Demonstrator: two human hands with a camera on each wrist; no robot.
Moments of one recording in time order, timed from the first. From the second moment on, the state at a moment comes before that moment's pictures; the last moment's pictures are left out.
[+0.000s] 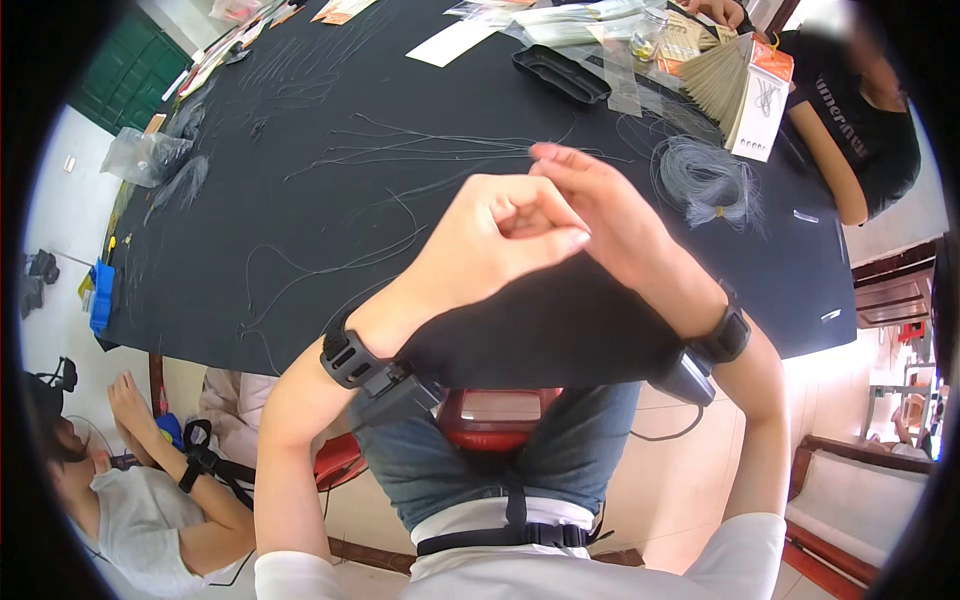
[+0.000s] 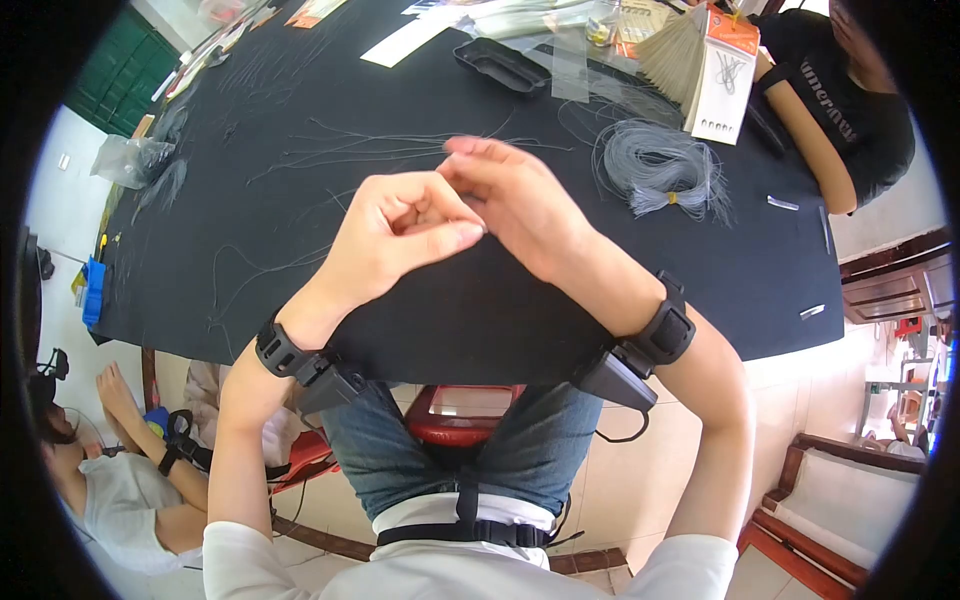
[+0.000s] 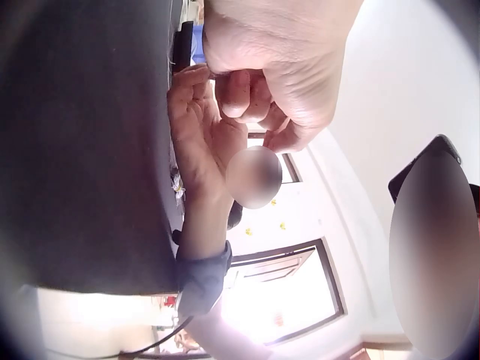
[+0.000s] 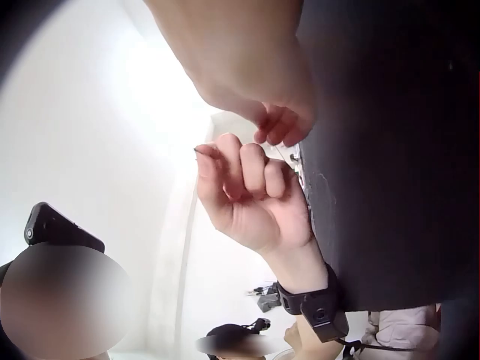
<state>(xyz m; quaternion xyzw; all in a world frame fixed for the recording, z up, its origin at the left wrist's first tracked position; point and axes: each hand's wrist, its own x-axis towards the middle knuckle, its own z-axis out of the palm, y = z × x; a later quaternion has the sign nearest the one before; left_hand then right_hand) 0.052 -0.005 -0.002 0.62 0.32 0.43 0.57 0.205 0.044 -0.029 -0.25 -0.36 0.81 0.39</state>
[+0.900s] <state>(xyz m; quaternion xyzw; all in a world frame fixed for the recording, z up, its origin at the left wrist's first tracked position) 0.038 0.014 -0.008 0.56 0.54 0.31 0.55 0.241 0.092 -0.017 -0.27 -0.32 0.62 0.66</state>
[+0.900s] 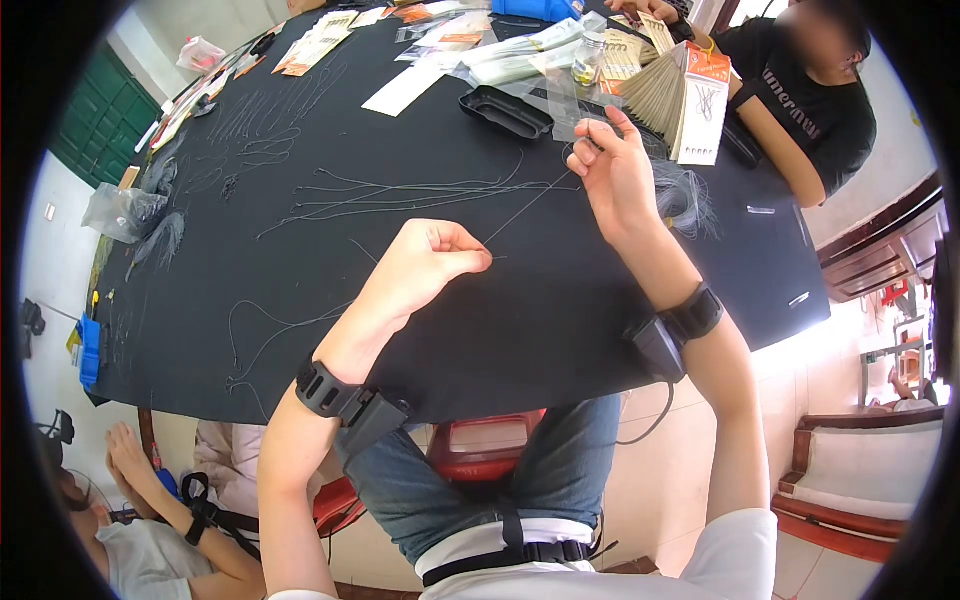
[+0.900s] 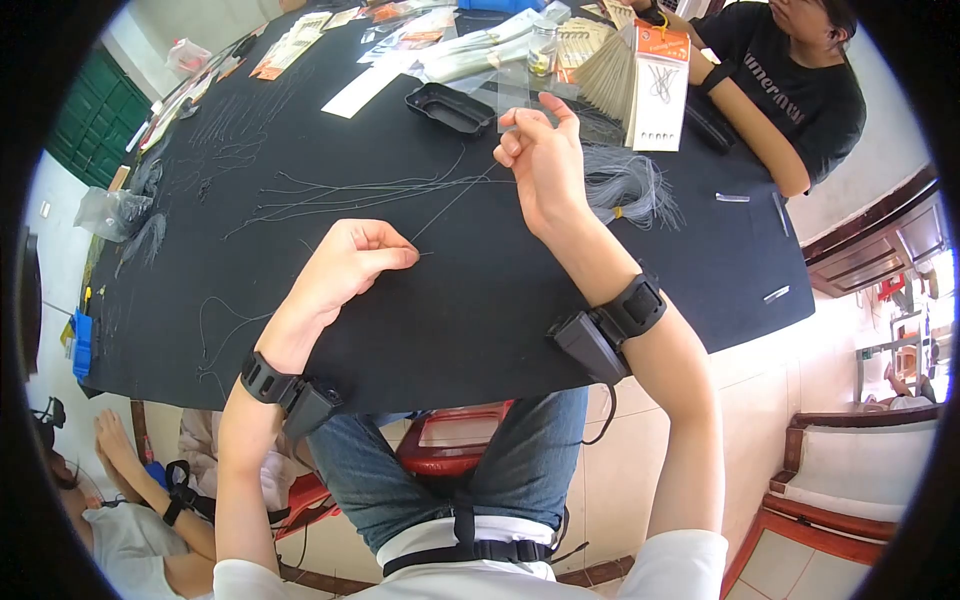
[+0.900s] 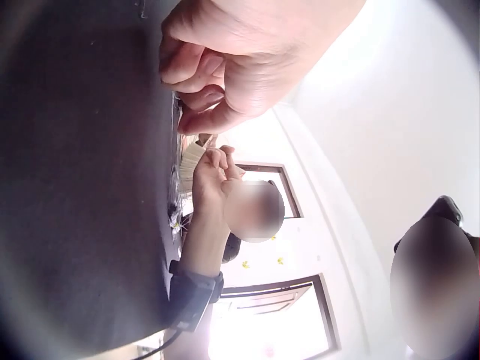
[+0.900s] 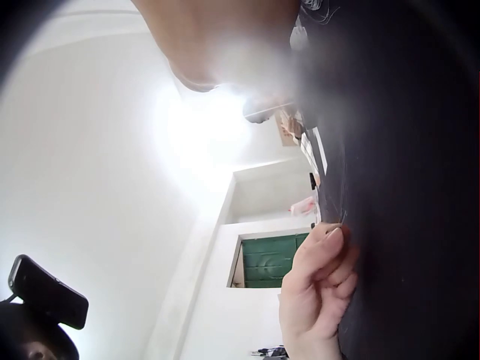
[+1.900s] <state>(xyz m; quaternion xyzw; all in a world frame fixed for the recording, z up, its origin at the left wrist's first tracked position) 0.025 0.024 -0.014 0.62 0.53 0.39 0.42 0.243 0.082 0.002 -0.26 -0.44 0.59 0.63</state>
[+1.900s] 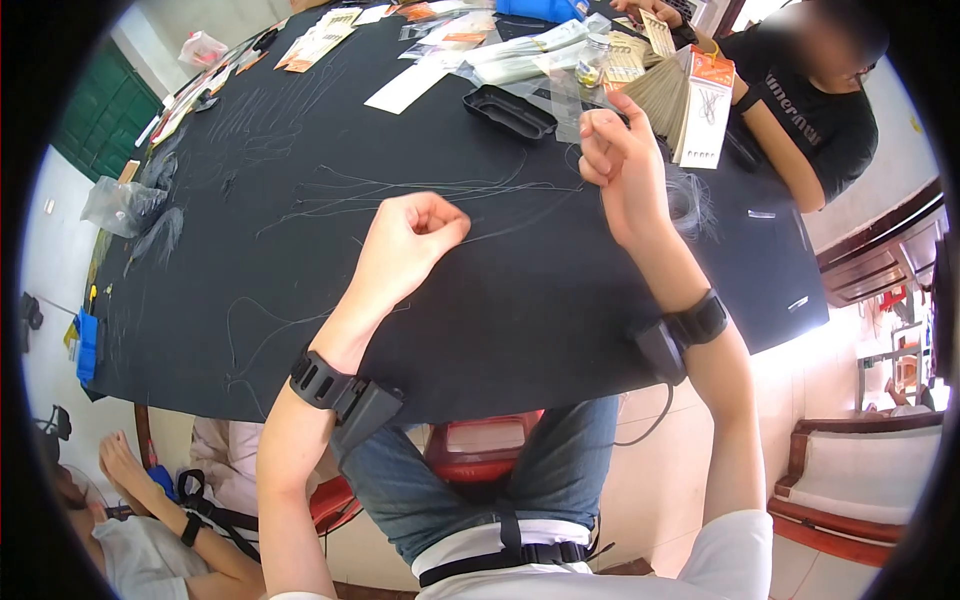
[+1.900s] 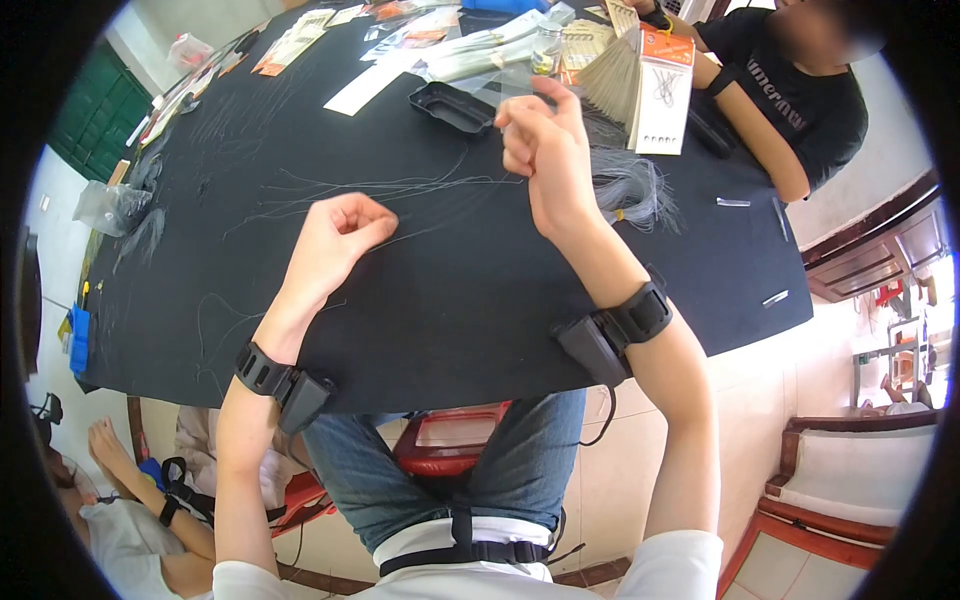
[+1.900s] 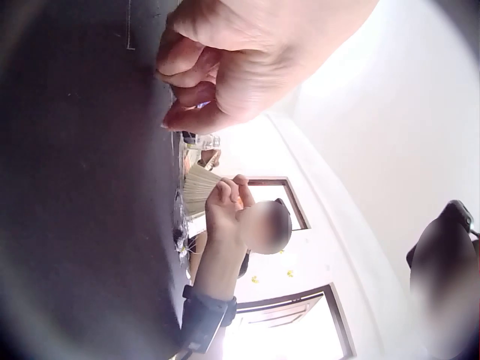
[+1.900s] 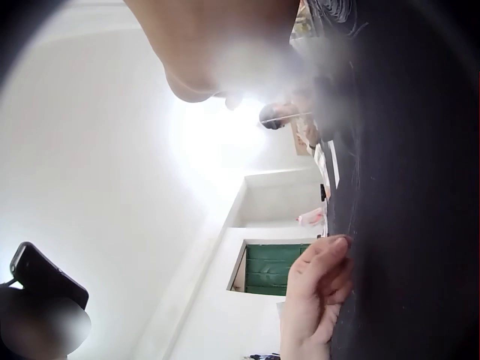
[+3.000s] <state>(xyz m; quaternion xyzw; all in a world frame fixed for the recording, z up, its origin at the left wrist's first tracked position) 0.029 0.013 0.006 0.78 0.29 0.51 0.21 0.227 0.041 0.020 -0.16 -0.67 0.66 0.31</state>
